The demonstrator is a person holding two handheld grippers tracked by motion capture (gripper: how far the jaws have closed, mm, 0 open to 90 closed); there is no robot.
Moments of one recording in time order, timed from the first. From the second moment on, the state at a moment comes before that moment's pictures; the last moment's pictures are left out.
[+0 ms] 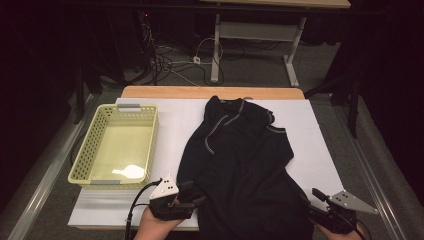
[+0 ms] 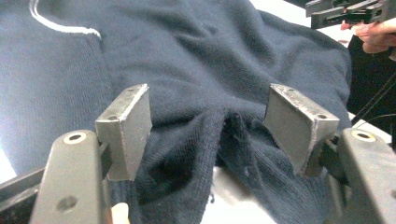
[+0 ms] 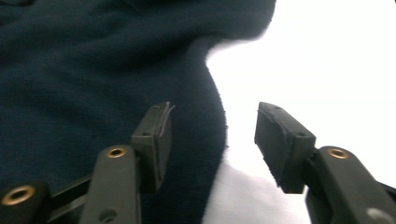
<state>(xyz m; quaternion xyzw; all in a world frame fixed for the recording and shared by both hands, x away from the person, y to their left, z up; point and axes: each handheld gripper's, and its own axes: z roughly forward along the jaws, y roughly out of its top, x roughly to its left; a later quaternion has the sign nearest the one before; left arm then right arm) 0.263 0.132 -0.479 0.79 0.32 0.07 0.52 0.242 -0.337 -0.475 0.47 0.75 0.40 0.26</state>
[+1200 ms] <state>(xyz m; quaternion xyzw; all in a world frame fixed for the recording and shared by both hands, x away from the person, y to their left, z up) 0.291 0.081 -0.476 0.81 0.27 0.06 0.52 0.177 -0.396 -0.474 0.52 0.72 0.35 0.29</state>
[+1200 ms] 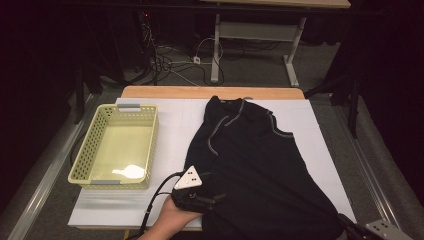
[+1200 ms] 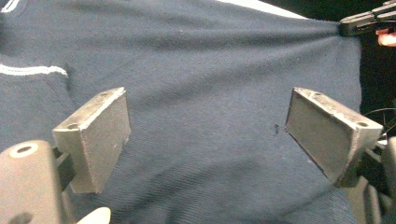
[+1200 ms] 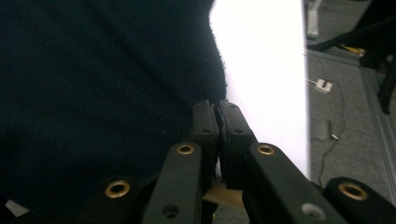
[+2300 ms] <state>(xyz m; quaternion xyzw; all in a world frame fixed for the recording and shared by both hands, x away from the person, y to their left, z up) 0.237 0.100 -0.497 0.87 0.27 0.07 0.42 0.249 -0.303 -0.470 0.40 0.79 0.40 0.24</state>
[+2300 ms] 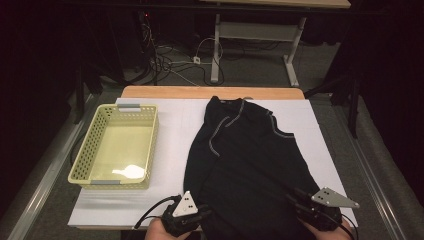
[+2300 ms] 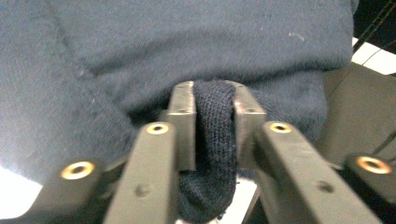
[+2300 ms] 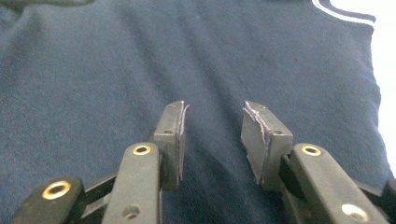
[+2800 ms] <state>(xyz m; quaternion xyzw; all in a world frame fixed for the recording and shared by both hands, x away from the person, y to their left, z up) 0.176 0.176 -0.494 0.85 0.31 0.07 0.42 0.275 -0.276 -0.470 0.37 0.80 0.41 0.22</state>
